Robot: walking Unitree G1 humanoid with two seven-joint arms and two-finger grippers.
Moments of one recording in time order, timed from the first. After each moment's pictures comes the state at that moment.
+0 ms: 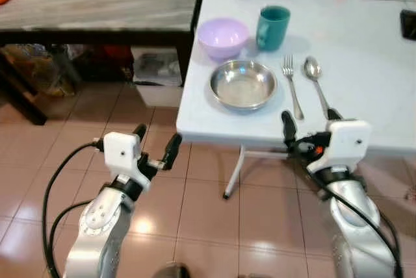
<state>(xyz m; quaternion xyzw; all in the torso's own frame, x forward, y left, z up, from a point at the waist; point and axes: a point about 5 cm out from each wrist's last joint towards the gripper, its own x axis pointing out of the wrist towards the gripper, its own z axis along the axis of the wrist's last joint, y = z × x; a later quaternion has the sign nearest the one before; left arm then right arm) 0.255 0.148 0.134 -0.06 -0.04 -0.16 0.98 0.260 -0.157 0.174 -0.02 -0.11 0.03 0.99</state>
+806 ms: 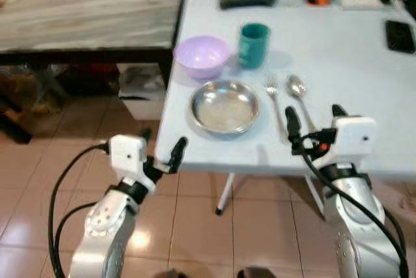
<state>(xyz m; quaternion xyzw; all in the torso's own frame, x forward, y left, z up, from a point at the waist) 0.252 0.139 0.130 -0.07 -0.03 -0.18 0.98 0.260 -0.164 0.179 -0.02 -0.11 0.02 0.99</state>
